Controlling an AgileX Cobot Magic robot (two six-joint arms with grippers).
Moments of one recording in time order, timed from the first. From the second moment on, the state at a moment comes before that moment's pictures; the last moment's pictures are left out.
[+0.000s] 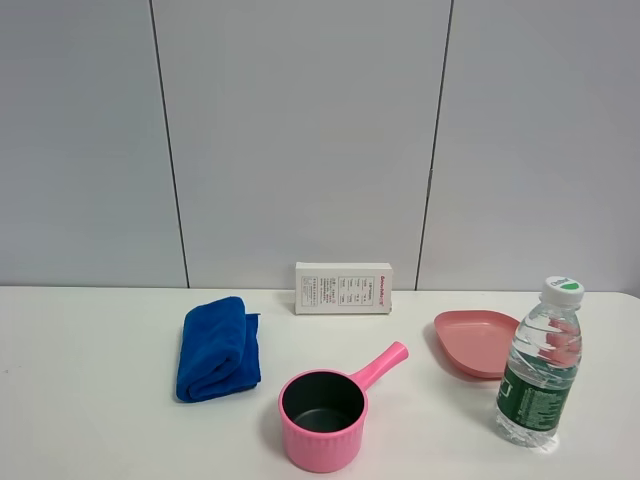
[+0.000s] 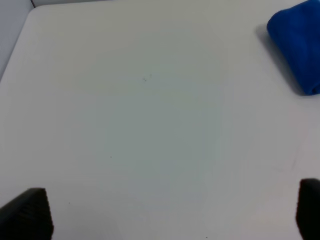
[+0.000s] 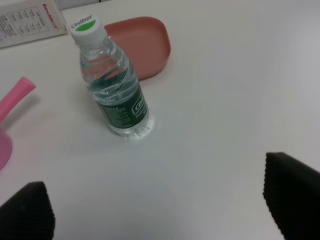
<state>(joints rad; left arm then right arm) 0.06 0.00 -0.51 0.02 1.05 0.04 0.01 0.00 -0.49 0.11 1.06 0.00</state>
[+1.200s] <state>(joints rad) 0.06 0.00 -0.51 0.02 1.05 0.04 0.01 0.00 -0.49 0.11 1.06 0.00</state>
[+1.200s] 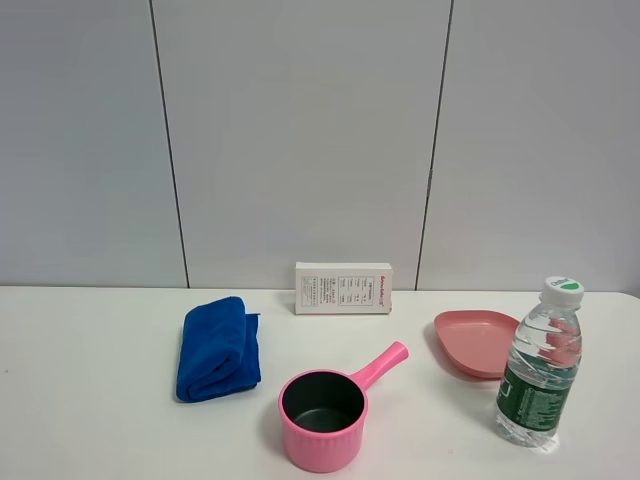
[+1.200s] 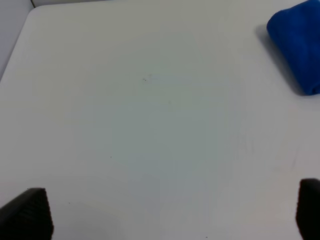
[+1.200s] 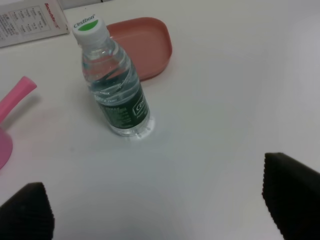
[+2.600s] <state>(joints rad) 0.06 0.00 -0.51 0.02 1.05 0.04 0.01 0.00 -0.49 0.11 1.06 0.00</state>
